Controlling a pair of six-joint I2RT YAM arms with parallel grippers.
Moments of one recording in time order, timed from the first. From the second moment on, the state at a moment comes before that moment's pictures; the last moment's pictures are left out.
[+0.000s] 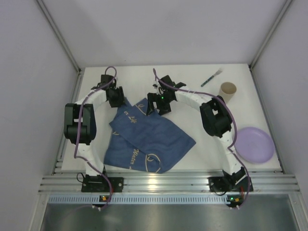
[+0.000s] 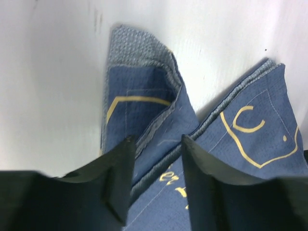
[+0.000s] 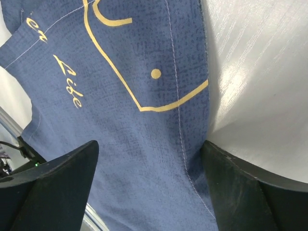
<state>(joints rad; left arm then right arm) -0.05 1.91 1.34 -0.42 0.19 -0.30 0.61 2.29 1.84 -0.62 -0.46 0.44</state>
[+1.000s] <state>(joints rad) -0.05 1.89 1.41 -0.55 0.16 -0.22 0.38 2.09 1.50 -0.68 -0.34 0.43</state>
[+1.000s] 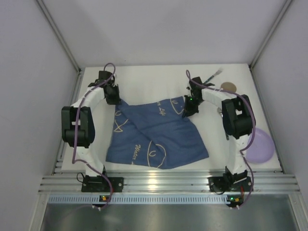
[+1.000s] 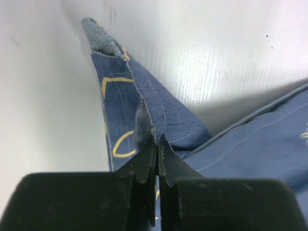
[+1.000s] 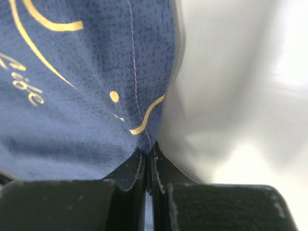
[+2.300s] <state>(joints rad) -0.22 1.43 0.89 -0.57 0.15 -0.39 0.20 2.02 1.45 -0.90 -0.03 0.48</state>
